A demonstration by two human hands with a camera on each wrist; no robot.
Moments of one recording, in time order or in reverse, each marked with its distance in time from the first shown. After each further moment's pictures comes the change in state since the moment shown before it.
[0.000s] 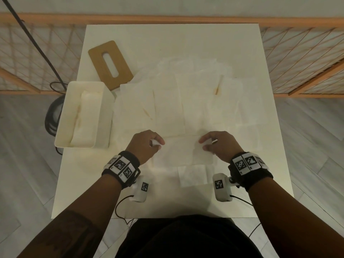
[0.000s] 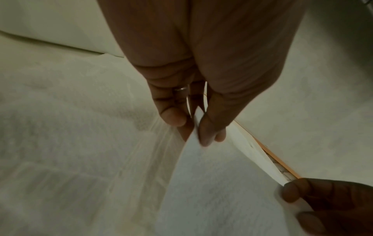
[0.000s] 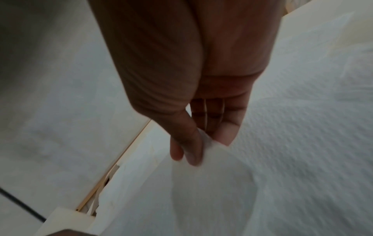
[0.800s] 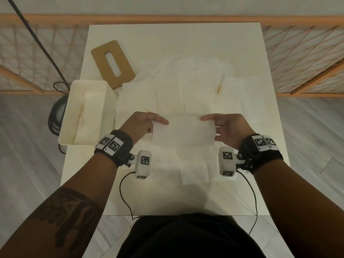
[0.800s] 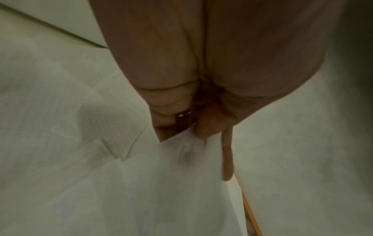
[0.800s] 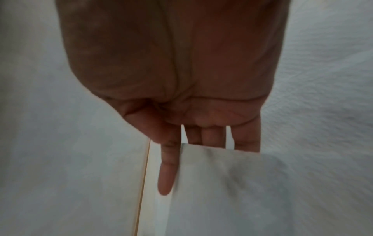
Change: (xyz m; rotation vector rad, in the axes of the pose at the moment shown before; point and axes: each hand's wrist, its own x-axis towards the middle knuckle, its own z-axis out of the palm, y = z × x) left_hand 0.023 0.027 -0.049 -0.625 -0.131 -0.080; right_hand 0.011 -0.027 -0.036 0.925 -0.253 0.102
